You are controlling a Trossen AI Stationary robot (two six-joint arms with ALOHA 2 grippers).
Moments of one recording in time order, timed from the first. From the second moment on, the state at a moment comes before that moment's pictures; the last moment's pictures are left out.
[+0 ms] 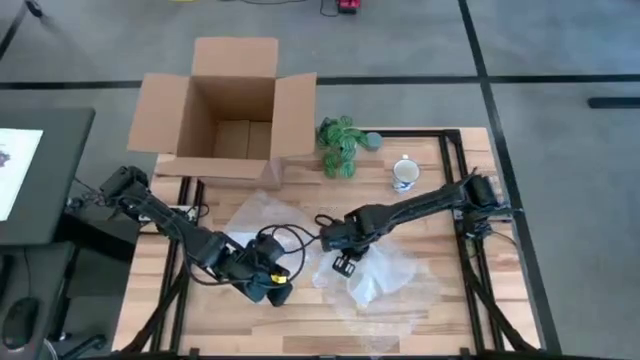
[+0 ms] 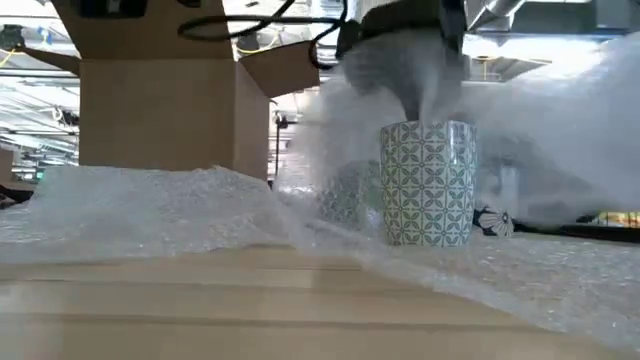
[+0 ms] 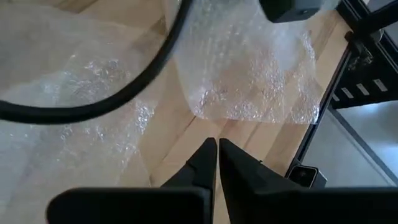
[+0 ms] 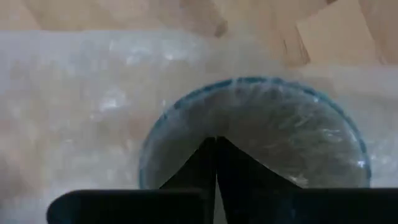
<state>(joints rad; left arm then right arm) -0.58 1.50 1.27 -0.75 -0.41 -1.26 0.19 1.96 1.56 -1.02 -0.04 0.72</state>
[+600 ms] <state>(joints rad) -0.58 1.50 1.27 -0.74 -0.41 -1.26 0.17 2.01 1.52 -0.91 -0.04 0.63</state>
